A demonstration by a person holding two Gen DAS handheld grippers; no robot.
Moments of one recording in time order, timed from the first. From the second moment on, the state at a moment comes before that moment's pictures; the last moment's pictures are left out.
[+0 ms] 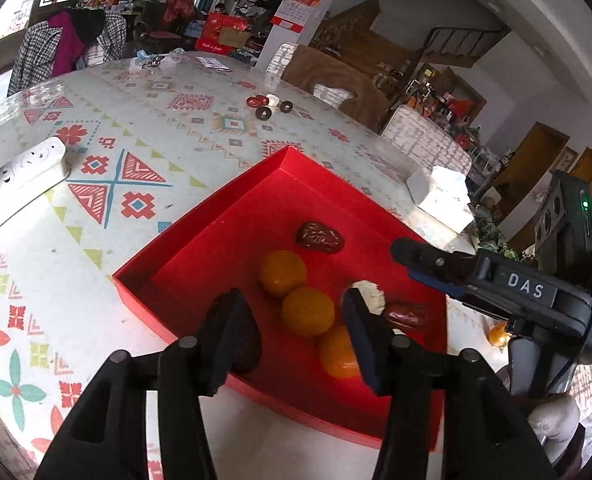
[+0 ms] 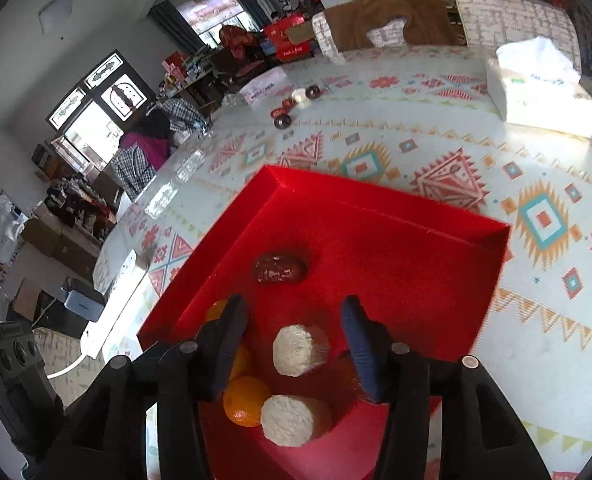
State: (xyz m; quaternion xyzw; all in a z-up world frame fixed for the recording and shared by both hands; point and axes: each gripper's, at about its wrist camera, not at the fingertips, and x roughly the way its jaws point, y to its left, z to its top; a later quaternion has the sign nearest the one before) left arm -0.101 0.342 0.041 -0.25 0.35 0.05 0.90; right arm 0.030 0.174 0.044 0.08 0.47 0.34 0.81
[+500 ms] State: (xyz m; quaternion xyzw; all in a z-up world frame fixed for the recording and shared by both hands) left arm -0.137 0.277 0.103 -0.19 0.30 0.02 0.93; right arm -0.009 0.024 0.093 0.14 0.40 0.28 0.86
